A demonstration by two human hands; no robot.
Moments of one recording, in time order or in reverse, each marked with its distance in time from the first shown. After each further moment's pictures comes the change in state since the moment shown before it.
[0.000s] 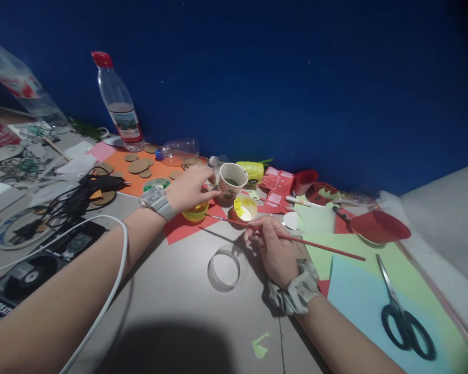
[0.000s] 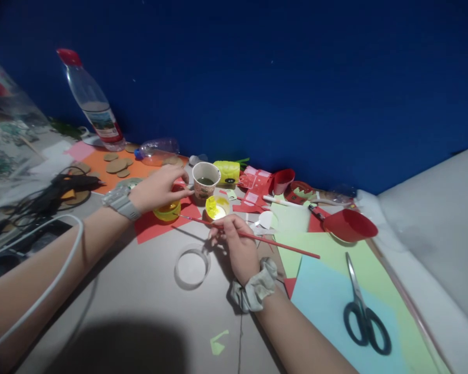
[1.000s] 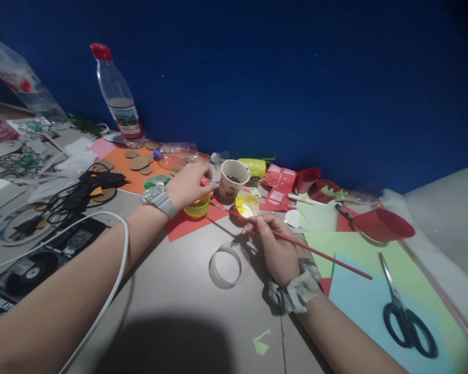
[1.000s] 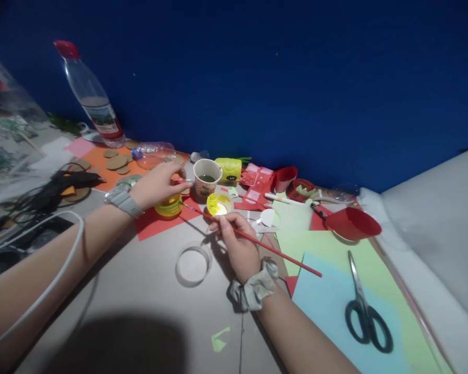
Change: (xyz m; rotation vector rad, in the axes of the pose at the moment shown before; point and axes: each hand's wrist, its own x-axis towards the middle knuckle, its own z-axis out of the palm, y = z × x) left_hand 0.000 -0.002 0.002 -0.049 0.026 -0.175; right_hand -0.003 -0.005 0.006 -0.239 0.104 -0.080
